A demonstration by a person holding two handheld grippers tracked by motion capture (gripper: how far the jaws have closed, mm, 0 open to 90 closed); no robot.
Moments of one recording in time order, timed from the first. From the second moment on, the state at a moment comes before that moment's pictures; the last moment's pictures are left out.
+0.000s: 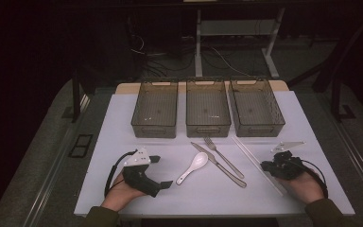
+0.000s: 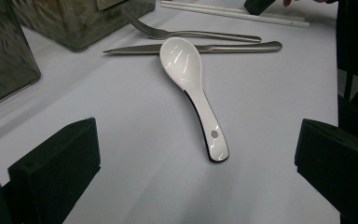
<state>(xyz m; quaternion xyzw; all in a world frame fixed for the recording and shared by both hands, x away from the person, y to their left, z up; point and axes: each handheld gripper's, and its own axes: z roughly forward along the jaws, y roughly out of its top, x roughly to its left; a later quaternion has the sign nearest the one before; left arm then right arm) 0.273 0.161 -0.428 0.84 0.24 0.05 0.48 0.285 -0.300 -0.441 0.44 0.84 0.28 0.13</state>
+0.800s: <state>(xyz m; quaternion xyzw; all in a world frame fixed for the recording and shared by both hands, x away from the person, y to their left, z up) 0.271 0.161 -0.427 0.84 0.24 0.05 0.48 0.281 -0.322 -0.436 0.46 0.82 0.32 0.12</state>
